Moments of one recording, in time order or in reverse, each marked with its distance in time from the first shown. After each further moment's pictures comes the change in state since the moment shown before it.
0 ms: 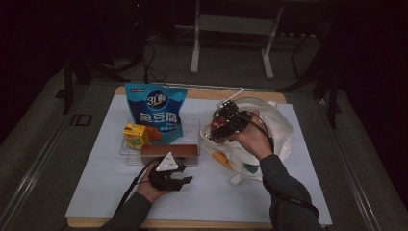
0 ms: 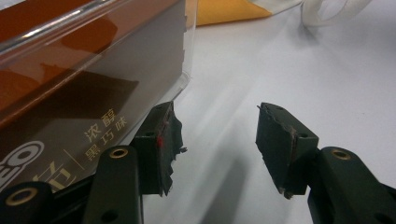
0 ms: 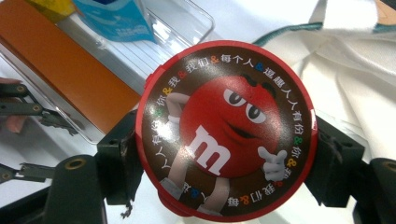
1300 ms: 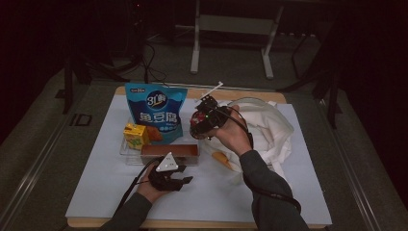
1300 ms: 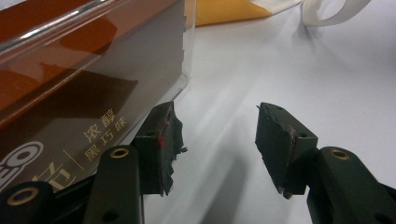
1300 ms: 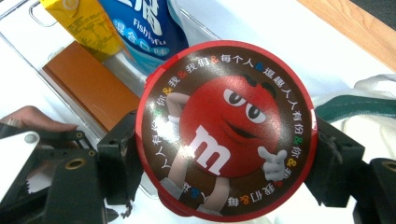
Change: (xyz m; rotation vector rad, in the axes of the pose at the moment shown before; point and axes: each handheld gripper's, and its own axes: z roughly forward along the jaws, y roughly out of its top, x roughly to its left) left arm 0.000 0.000 0.000 0.000 0.001 0.002; right arm 0.041 0.040 0.006 -0.041 0.040 -0.030
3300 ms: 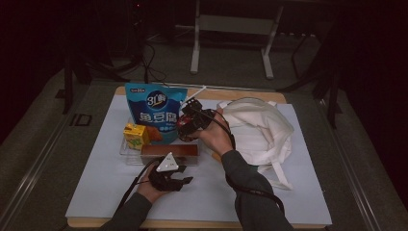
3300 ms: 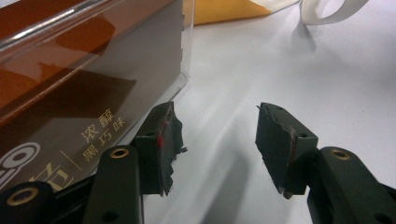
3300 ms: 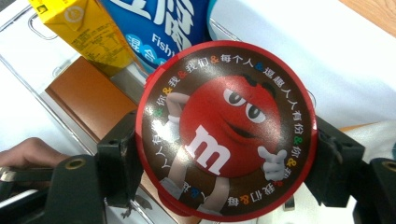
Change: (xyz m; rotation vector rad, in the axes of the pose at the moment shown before) left arm 0.000 0.000 0.001 0.002 -0.003 0.001; right arm 0.020 0.016 0.041 0.018 0.029 0.032
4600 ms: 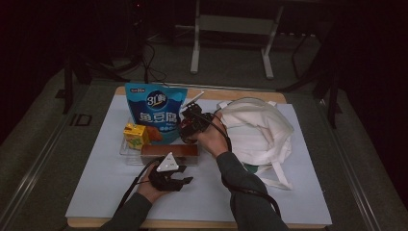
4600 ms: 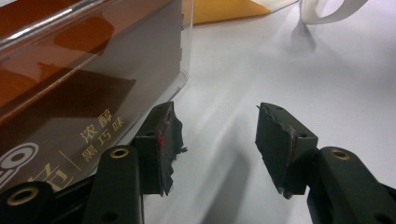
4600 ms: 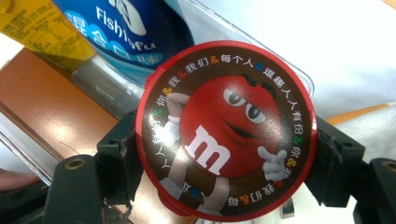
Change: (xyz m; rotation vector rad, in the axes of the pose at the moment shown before) left arm 0.000 0.000 0.000 0.007 0.000 0.006; right arm -0.006 -0.006 0.028 0.052 -0.066 0.048
